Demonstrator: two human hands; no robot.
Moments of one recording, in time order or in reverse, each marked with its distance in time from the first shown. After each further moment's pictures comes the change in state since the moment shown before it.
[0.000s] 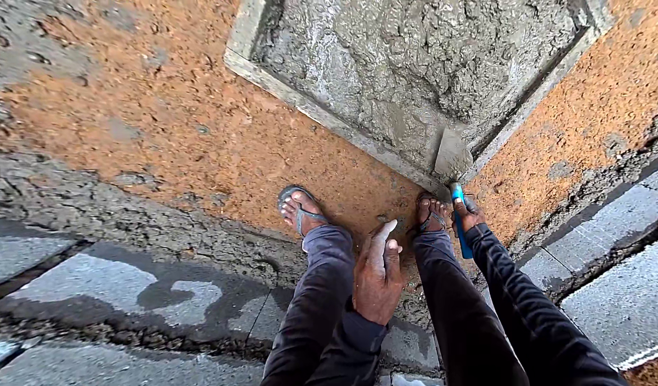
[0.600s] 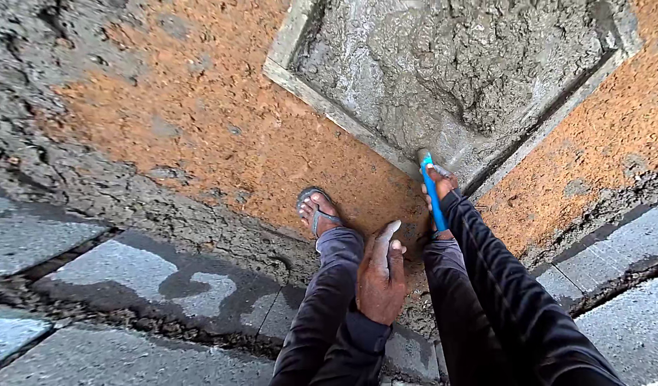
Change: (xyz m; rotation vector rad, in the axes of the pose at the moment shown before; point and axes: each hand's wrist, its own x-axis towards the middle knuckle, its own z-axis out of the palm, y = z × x) left_hand 0.013 -0.003 -0.024 -0.023 0.086 -0.042; right_hand 0.026 -0.123 0.105 0.184 -0.244 0.025
